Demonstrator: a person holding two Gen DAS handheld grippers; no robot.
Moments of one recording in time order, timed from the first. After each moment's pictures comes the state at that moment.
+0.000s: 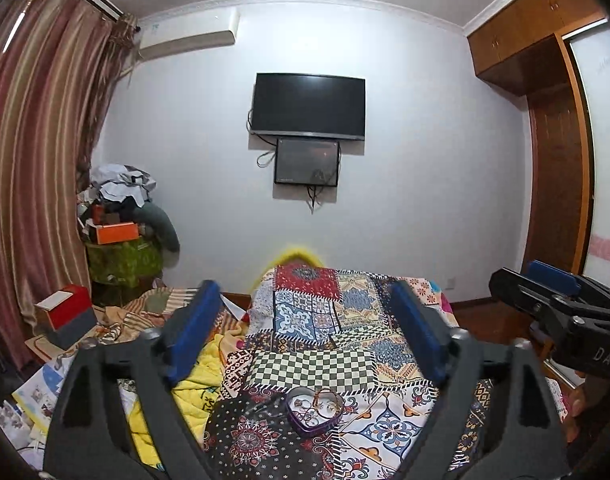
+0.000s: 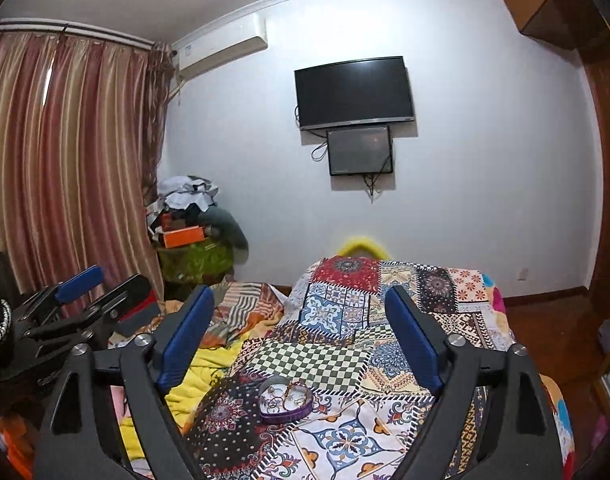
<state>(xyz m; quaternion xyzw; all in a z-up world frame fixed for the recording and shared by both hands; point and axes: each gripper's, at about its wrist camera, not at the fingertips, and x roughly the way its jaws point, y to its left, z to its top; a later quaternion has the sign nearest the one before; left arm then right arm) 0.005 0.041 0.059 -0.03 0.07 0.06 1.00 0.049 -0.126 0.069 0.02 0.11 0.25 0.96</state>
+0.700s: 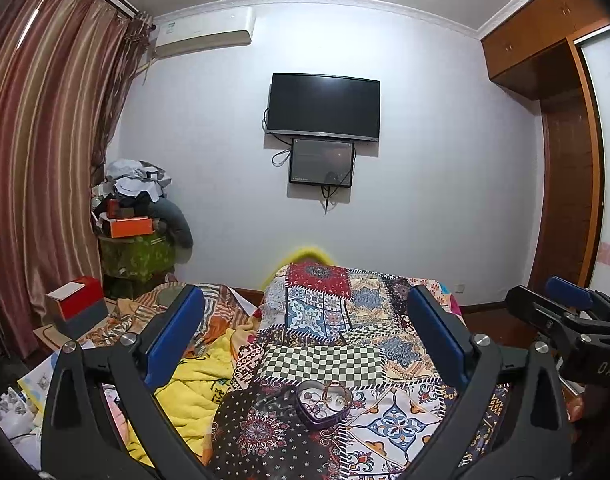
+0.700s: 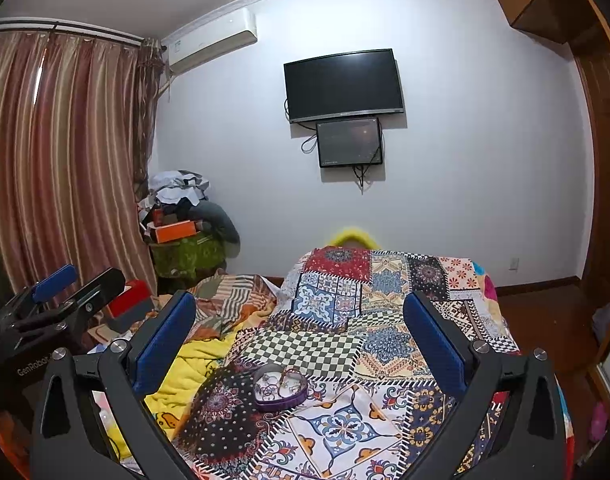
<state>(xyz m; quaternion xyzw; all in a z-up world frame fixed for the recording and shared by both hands) -0.007 0.048 0.052 -0.04 0.07 0.08 0.99 0.037 -0.133 0.061 0.02 0.12 0.24 0.96</state>
